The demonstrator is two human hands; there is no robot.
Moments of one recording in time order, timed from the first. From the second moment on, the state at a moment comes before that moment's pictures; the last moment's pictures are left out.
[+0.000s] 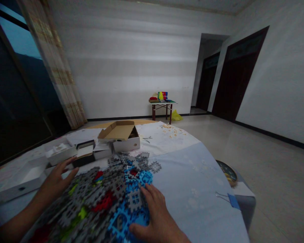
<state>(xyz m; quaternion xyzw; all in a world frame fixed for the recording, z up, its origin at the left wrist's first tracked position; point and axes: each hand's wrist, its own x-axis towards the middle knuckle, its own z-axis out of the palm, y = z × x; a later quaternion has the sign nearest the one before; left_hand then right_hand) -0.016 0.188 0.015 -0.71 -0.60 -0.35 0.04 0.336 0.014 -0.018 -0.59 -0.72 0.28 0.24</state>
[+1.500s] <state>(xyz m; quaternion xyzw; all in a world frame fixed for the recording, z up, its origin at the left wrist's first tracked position) -0.066 0.074 -0.028 -0.60 -0.63 -0.47 -0.15 0.223 -0.031 0.029 -0.36 -0.92 0.12 0.10</state>
